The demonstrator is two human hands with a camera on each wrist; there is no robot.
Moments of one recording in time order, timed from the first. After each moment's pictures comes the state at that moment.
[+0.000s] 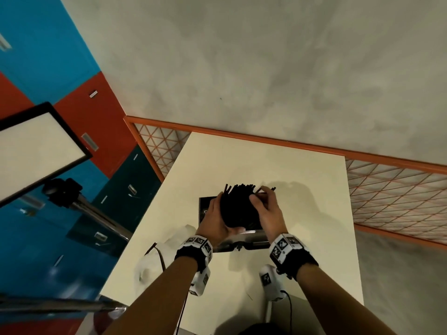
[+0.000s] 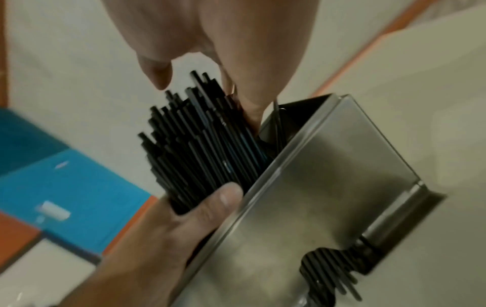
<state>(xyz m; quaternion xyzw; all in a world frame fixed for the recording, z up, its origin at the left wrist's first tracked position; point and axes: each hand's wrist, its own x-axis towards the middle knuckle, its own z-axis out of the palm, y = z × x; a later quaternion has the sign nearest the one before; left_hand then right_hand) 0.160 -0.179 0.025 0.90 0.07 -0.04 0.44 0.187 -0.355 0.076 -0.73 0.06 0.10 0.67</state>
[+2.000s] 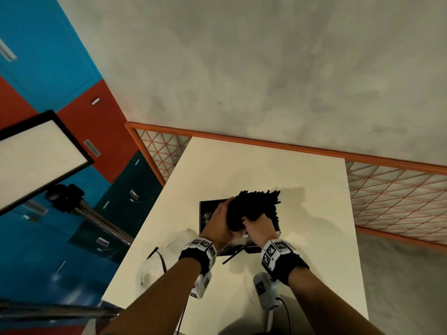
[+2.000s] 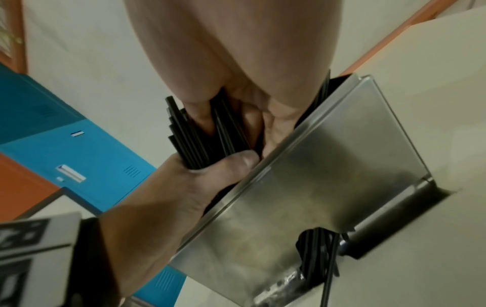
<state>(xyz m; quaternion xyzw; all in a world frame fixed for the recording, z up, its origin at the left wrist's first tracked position) 0.176 -0.183 0.002 0.91 0.00 -0.04 0.42 0.185 -0.336 0.063 -0.86 0.09 0.24 0.44</state>
